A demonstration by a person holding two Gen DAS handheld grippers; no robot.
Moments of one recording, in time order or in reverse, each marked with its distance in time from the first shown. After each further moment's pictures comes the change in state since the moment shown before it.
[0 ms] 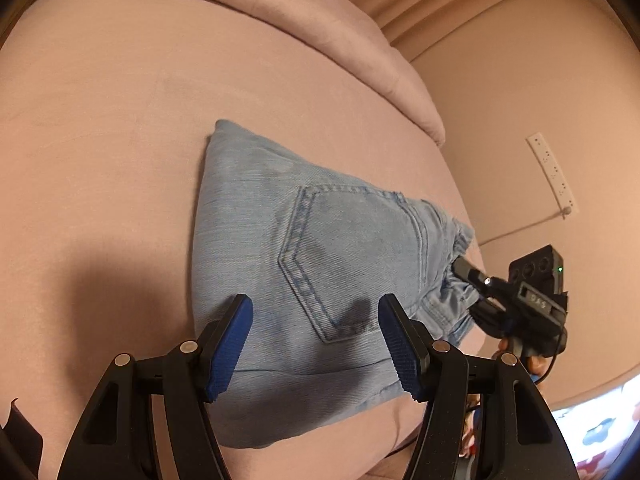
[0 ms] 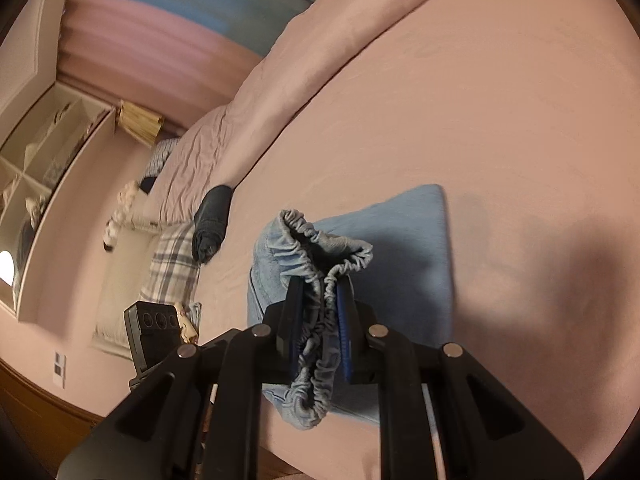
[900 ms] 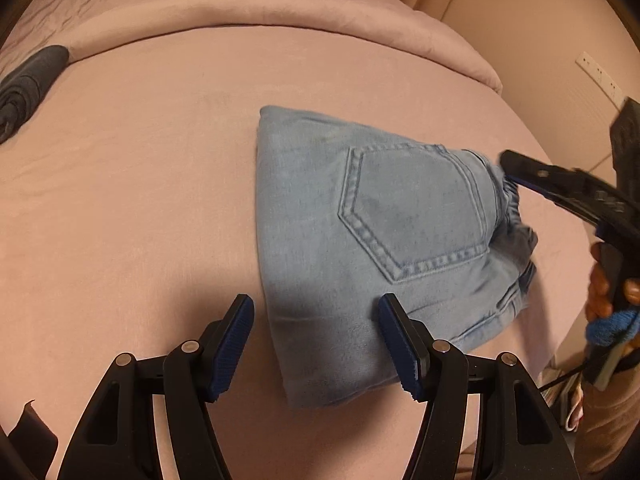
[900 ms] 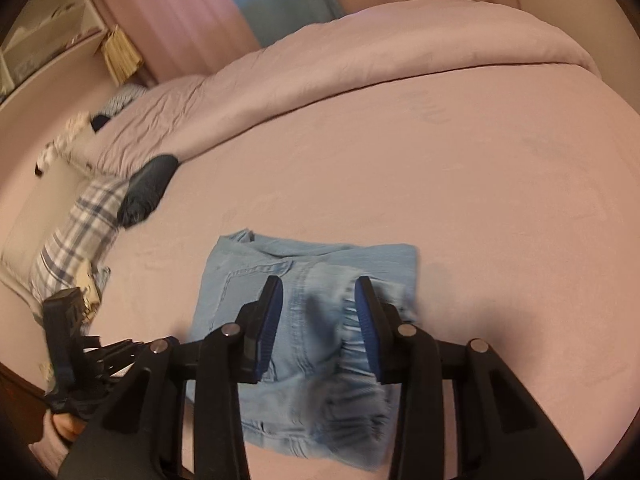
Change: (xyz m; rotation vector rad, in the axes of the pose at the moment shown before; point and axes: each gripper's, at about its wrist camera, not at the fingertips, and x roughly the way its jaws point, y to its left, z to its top) left arm 0.018 -0.026 -0.032 0.219 0.008 0.396; right arm 0.022 0.073 0.001 -0.407 -0.043 -0.352
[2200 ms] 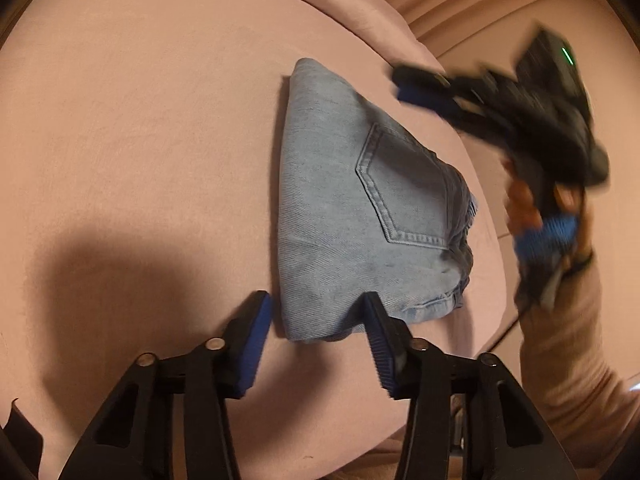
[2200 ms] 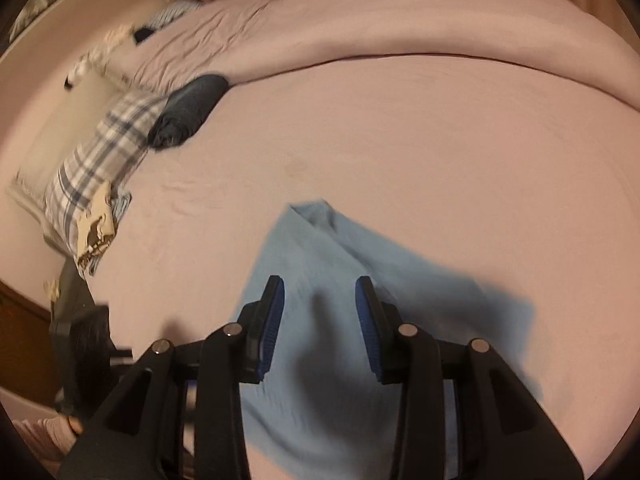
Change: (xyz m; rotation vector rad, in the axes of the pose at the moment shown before) left arm 0.001 0.066 -0.037 -0.268 0.044 -0.374; right arm 0.095 0.093 0.052 -0.258 0.255 0.156
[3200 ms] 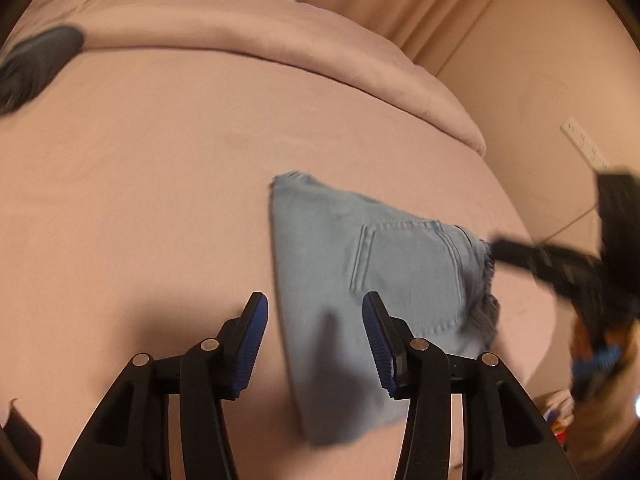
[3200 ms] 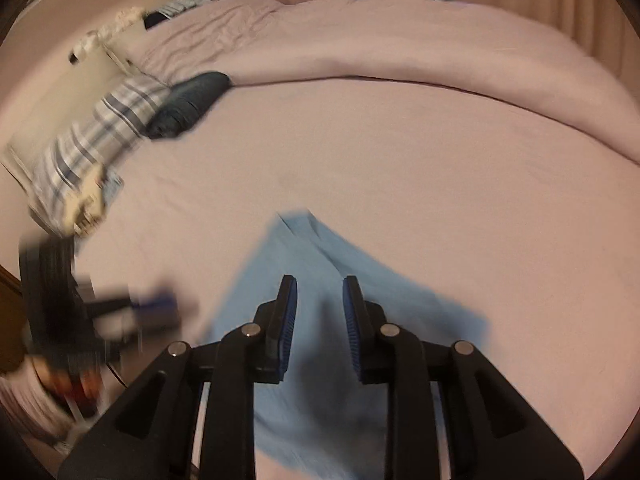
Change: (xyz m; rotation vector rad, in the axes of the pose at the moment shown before) left arm -0.019 -0.049 0.052 0.216 -0.169 0.218; right arm -0.077 -0.007 -0.058 -0.062 -0.054 -0.148
